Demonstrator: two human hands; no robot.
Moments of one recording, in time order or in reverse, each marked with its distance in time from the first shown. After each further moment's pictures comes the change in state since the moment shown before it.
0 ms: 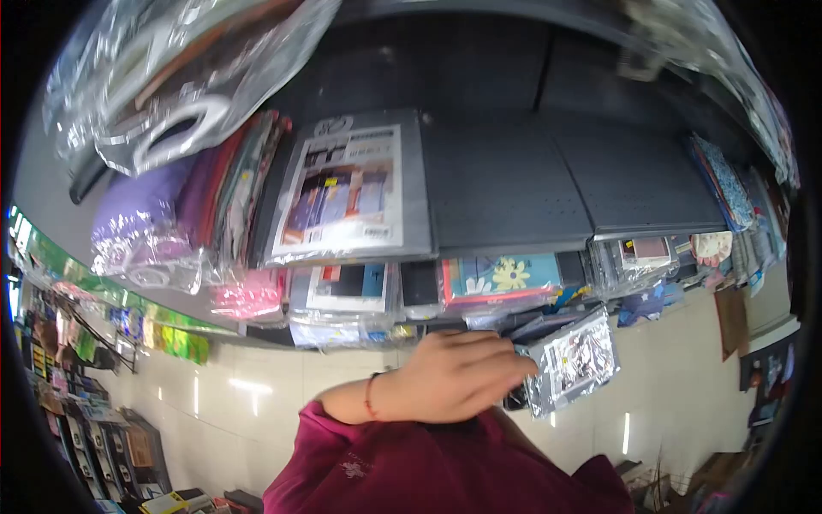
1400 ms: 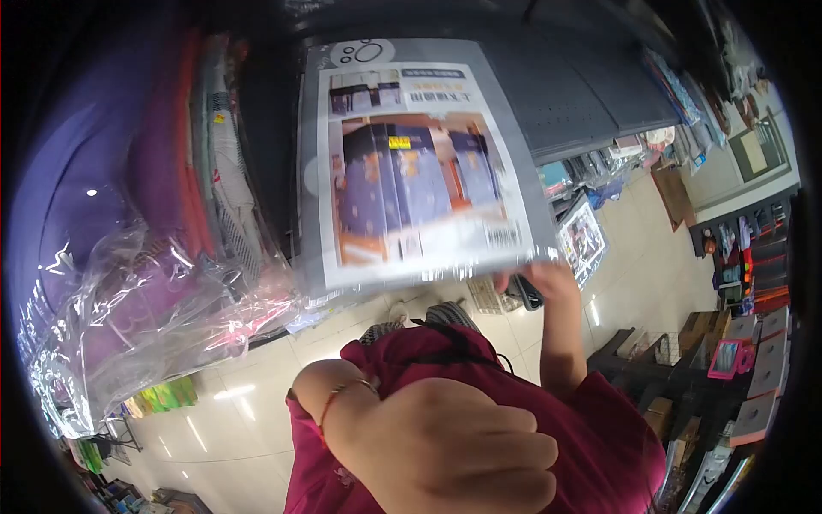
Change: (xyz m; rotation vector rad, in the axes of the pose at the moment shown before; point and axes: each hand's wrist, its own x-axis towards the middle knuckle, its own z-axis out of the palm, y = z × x) left_hand -0.126 -0.025 -0.192 -0.681 0.172 0.437; right_hand -0.020 -0.467 -0.127 0.872 0.328 -0.685
